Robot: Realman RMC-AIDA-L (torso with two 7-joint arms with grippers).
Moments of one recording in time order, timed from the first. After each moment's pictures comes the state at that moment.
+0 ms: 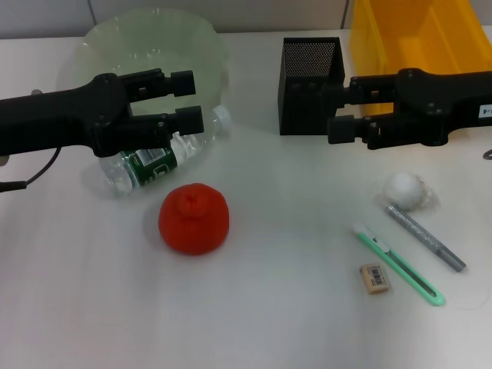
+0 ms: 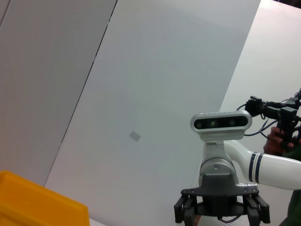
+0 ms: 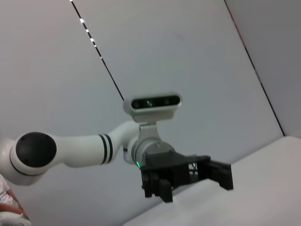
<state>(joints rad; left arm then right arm) -0.67 -2.00 0.38 0.53 2.05 1.97 -1.47 0.65 2.00 -0.74 -0.77 -1.83 -1.92 1.77</state>
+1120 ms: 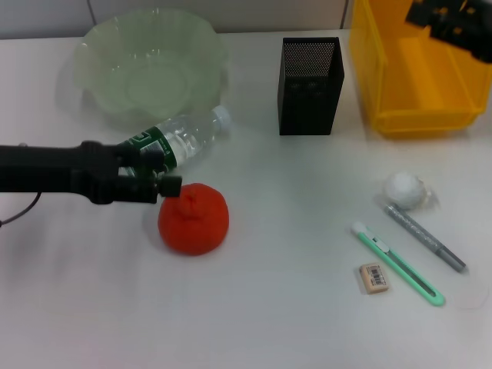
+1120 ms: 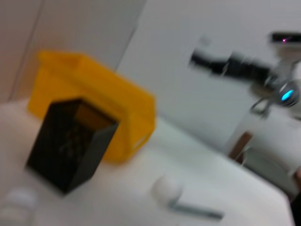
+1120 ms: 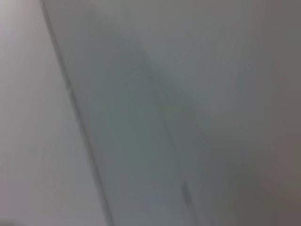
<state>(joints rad) -0.59 -2.03 0.54 0.76 2.19 1.83 -1.69 0.50 2.04 -0.55 -0.72 -1.65 -1.61 1.53</state>
